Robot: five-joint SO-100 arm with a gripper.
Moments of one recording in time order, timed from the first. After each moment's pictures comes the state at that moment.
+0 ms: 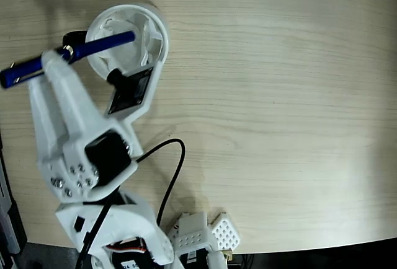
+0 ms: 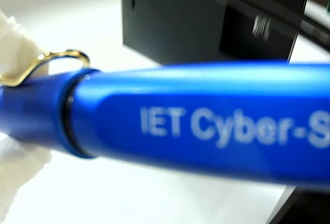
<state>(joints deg) -27.2 104.5 110.1 1.6 62.5</state>
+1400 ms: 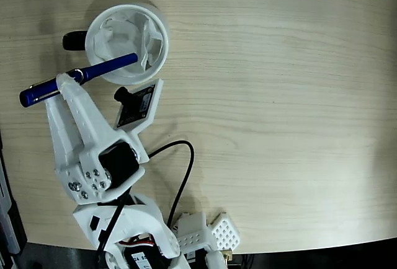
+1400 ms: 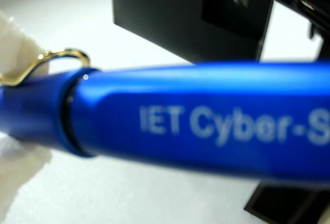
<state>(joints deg) -28.2 111.7 128.3 -7.7 62.5</state>
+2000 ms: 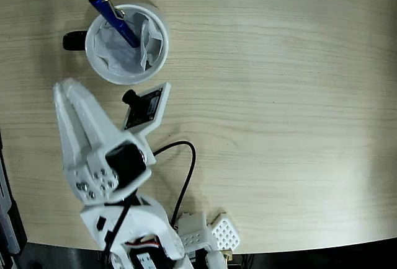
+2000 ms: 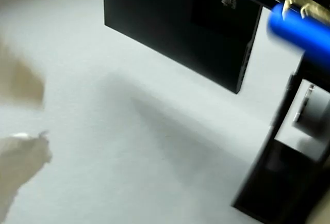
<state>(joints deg) -27.6 117.2 133.5 -7.7 61.2</state>
